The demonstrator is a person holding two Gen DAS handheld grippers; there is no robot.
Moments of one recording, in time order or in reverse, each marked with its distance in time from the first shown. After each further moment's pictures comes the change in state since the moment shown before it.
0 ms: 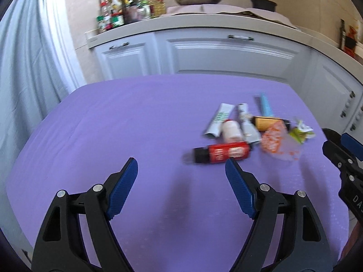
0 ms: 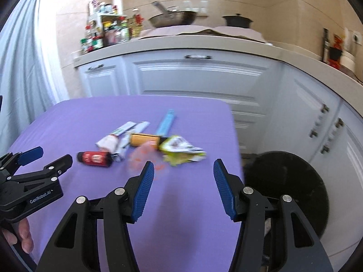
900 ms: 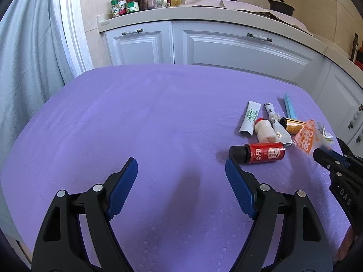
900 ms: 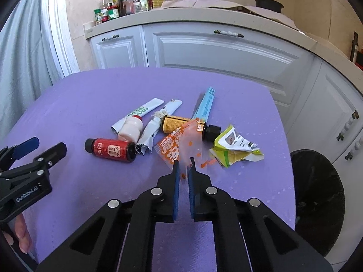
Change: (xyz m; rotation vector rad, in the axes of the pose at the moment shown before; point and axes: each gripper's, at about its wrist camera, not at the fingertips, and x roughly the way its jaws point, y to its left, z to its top) left arm 0.020 0.035 -0.006 -0.075 0.034 -0.007; right arm 0.042 0.047 0.004 -0.070 0.154 0.062
